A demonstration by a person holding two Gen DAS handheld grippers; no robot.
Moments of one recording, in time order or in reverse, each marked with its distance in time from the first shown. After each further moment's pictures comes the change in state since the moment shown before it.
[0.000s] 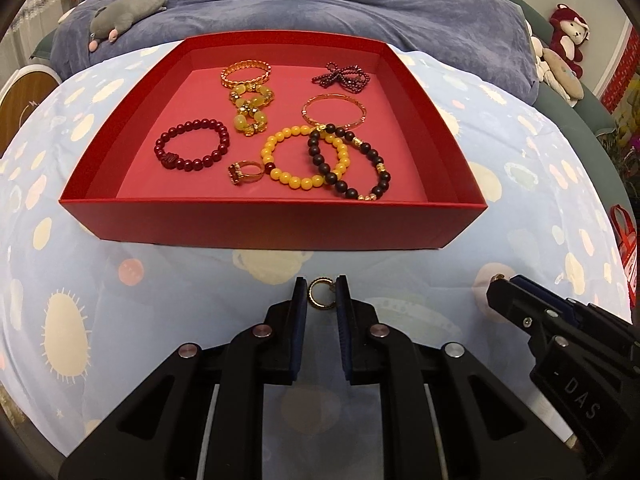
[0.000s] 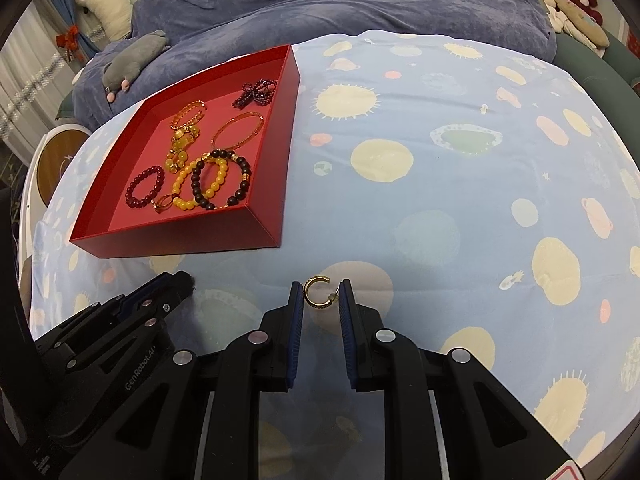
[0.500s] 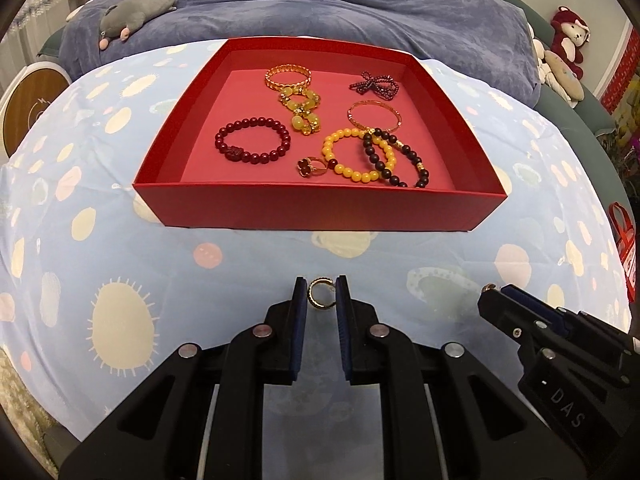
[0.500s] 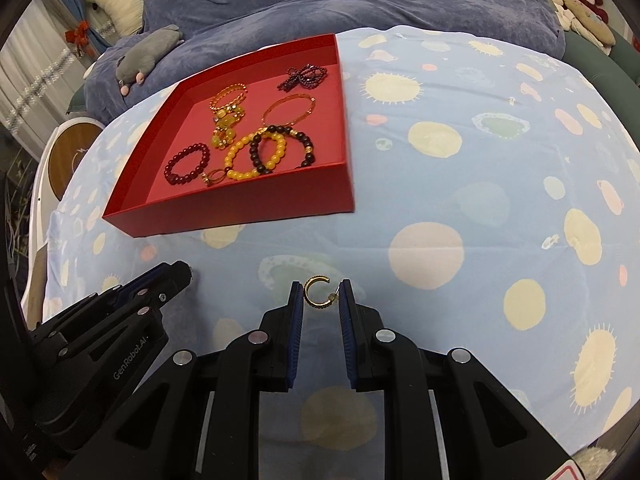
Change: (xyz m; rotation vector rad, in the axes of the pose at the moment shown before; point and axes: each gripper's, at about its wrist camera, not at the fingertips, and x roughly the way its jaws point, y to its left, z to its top) left arm -0.030 0.041 -0.011 0.005 0.001 0.005; right arm -0.009 0.049 -0.024 -0.007 0.014 0.031
